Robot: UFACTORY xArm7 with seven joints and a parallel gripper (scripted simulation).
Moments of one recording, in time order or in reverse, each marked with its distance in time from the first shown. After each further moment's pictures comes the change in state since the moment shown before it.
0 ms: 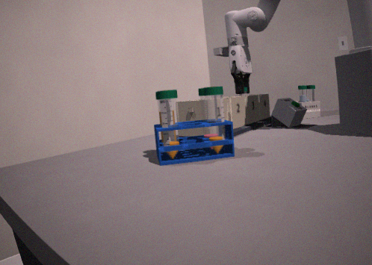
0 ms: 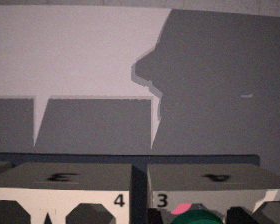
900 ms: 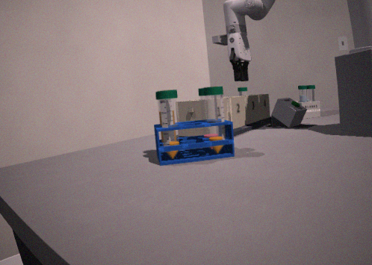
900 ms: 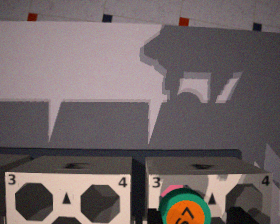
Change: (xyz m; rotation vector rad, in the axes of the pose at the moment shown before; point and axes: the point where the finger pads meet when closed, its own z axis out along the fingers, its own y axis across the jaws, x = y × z) arm 0.001 0.000 -0.046 -0.001 0.001 0.000
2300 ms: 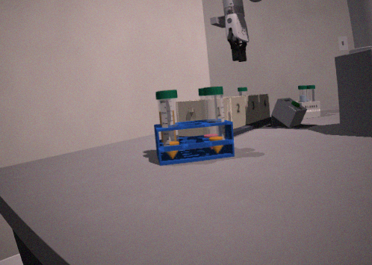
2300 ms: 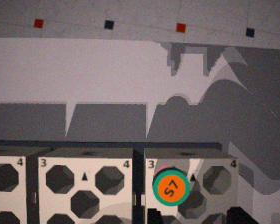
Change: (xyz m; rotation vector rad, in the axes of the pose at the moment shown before) arm 0.000 0.000 -0.073 0.000 -0.001 0.000
